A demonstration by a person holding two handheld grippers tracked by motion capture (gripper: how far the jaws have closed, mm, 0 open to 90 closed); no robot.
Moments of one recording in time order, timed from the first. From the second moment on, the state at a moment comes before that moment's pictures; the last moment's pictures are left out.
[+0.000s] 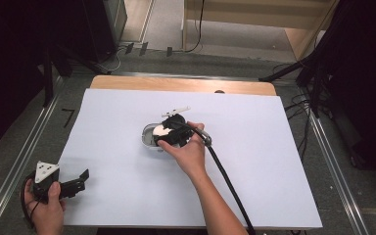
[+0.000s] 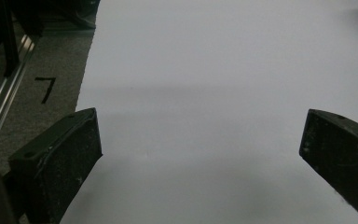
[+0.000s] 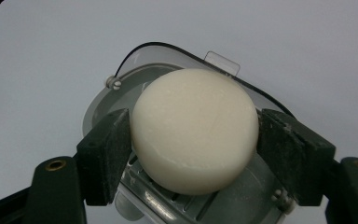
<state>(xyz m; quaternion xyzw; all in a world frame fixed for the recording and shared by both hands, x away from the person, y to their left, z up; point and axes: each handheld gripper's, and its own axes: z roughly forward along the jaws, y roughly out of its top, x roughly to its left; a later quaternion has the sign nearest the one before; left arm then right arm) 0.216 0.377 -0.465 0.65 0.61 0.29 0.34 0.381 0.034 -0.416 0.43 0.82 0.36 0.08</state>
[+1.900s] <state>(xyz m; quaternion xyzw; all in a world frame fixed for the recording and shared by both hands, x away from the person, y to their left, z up) 0.215 0.376 -0.465 0.65 0.61 0.29 0.34 0.355 -0.065 -0.414 0.47 0.78 0.39 0.12</state>
